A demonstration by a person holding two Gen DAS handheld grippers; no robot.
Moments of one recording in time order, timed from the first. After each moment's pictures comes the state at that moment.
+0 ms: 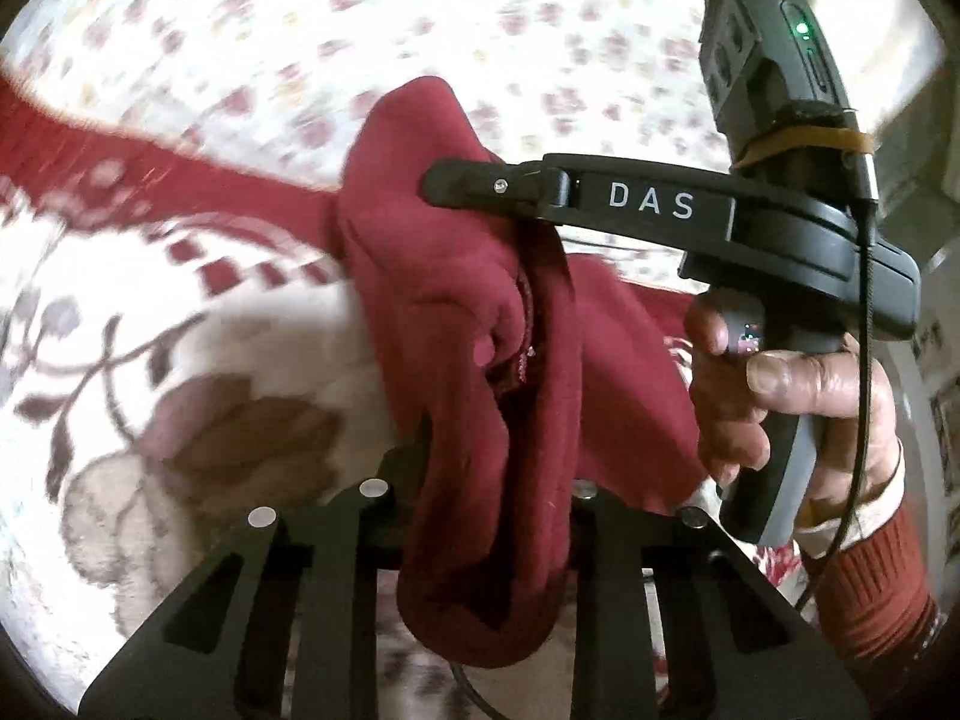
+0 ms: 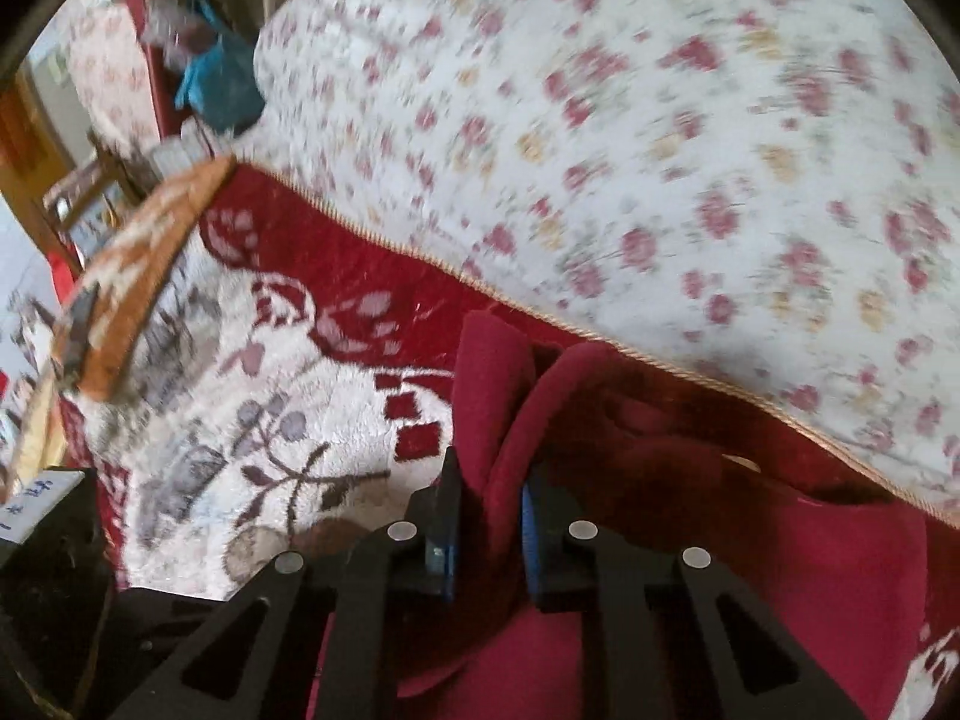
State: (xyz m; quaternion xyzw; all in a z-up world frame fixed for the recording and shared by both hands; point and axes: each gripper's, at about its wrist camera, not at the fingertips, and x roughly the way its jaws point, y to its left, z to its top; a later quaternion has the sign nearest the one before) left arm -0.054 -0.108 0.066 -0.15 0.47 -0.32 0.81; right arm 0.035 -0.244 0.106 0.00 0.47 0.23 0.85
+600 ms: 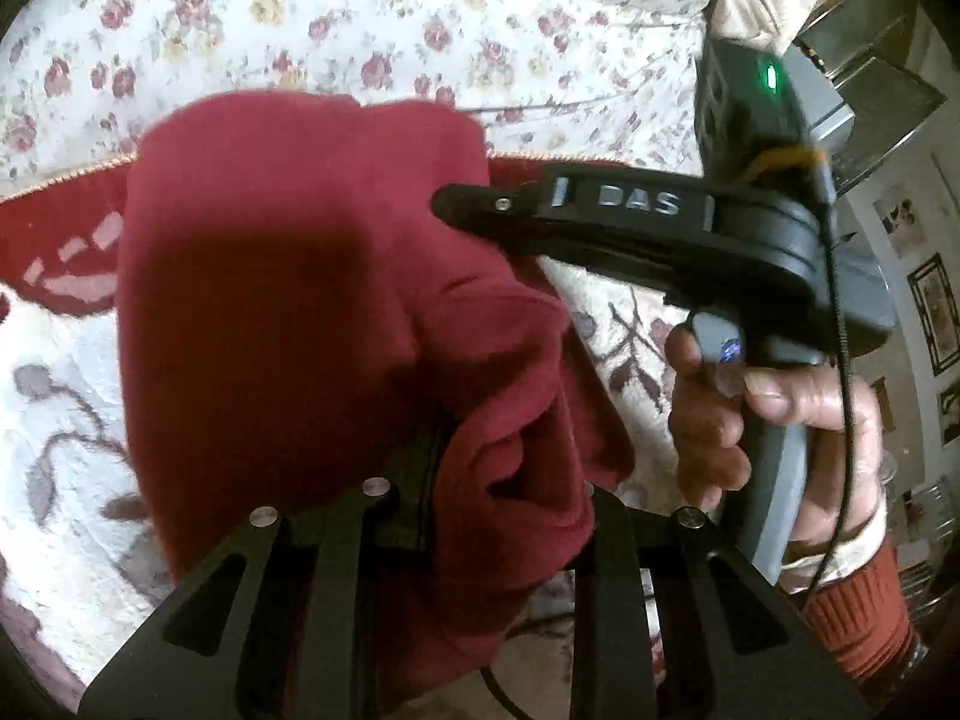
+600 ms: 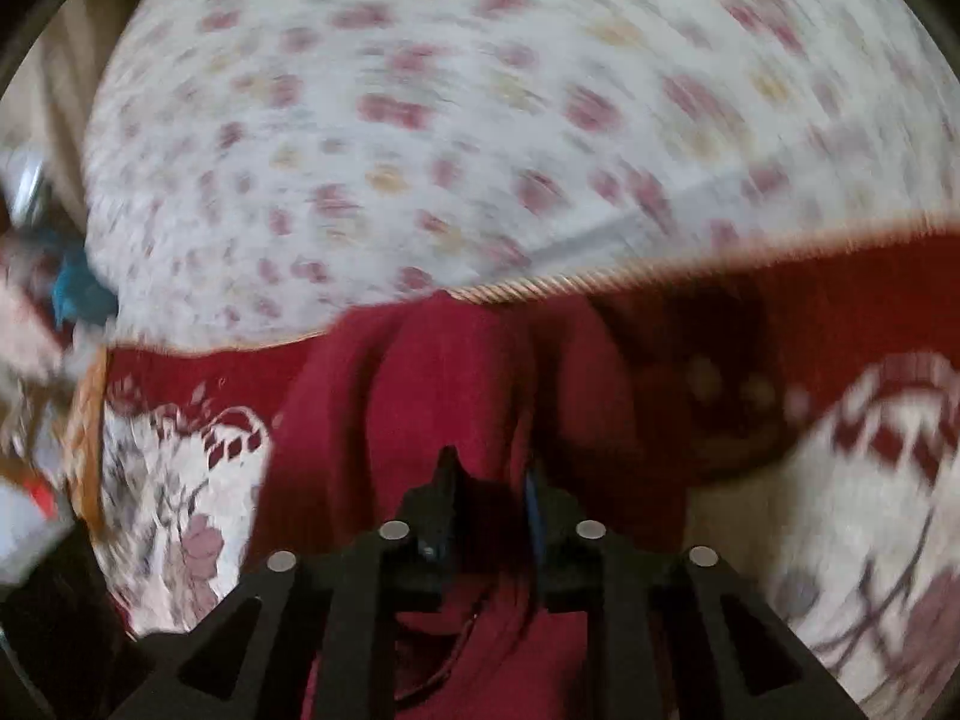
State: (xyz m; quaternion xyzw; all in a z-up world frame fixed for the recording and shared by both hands) left arm -0.054 -0.290 0.050 -0.06 0.53 -0.41 0.74; right arm -0.020 -0.475 0.054 0.24 0.49 0.06 0.84
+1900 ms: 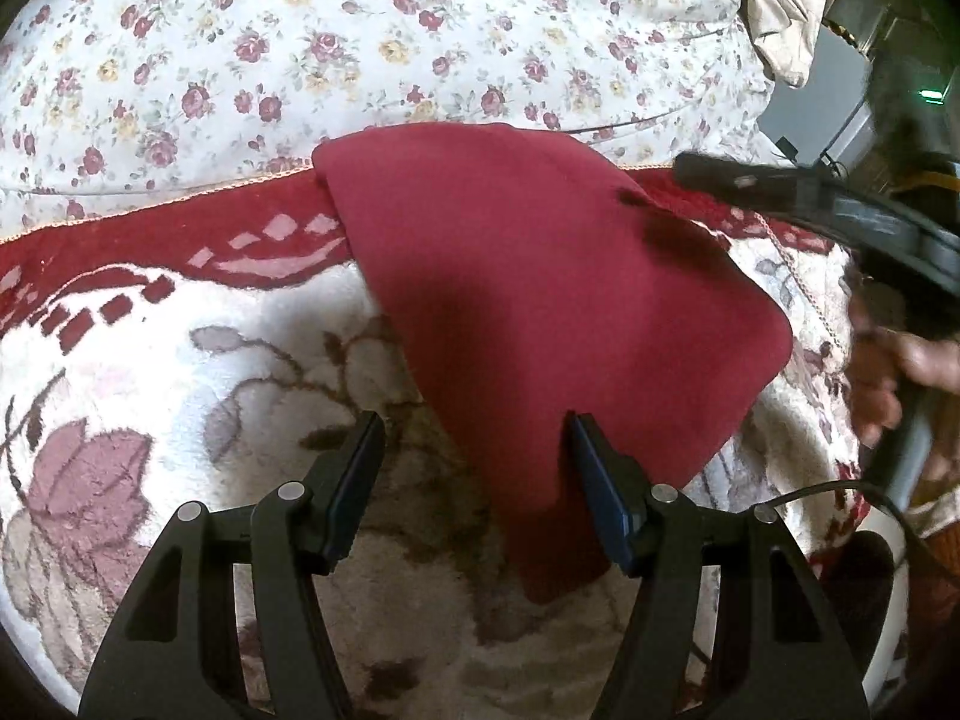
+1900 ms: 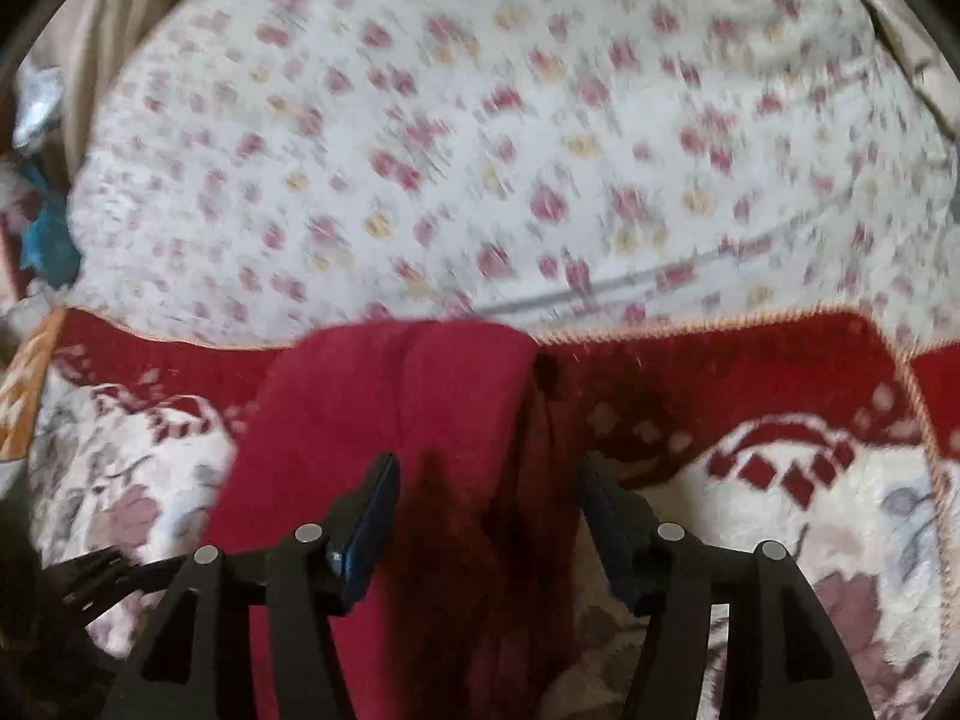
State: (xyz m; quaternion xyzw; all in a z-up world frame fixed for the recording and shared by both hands) left arm -0.070 -0.224 0.043 0.01 0.49 -0.32 0.81; right arm -0.075 -0.449 0.110 0.07 0.41 0.02 0.91
